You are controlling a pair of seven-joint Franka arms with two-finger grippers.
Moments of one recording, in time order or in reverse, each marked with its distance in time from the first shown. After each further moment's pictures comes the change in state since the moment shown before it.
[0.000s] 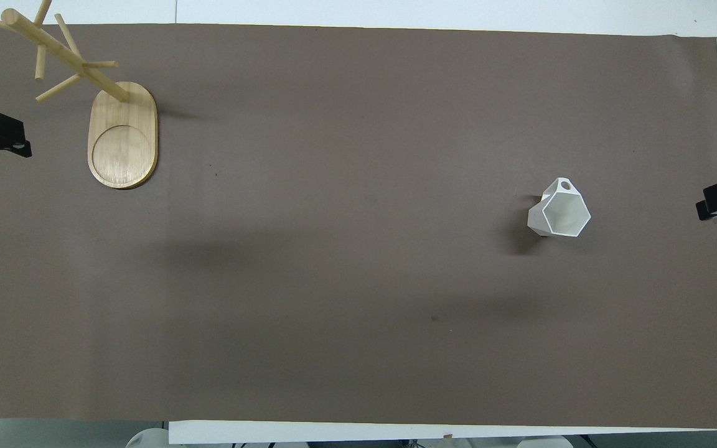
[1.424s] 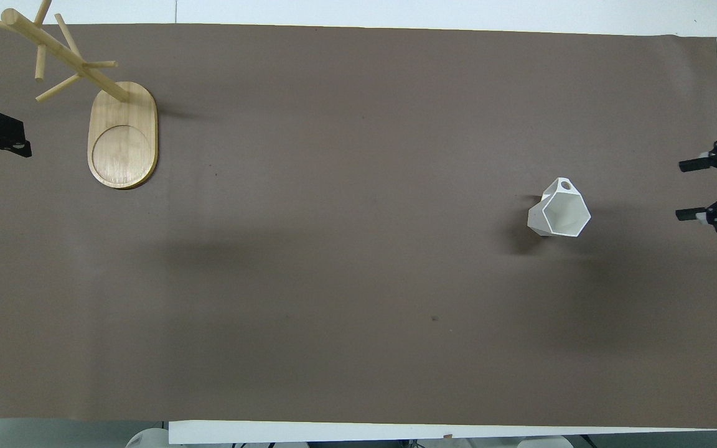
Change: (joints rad) left arm 0.000 0.000 0.000 0.000 0.000 0.000 0.000; right arm -0.406 0.283 -0.022 -0.277 0.750 0.241 -1.701
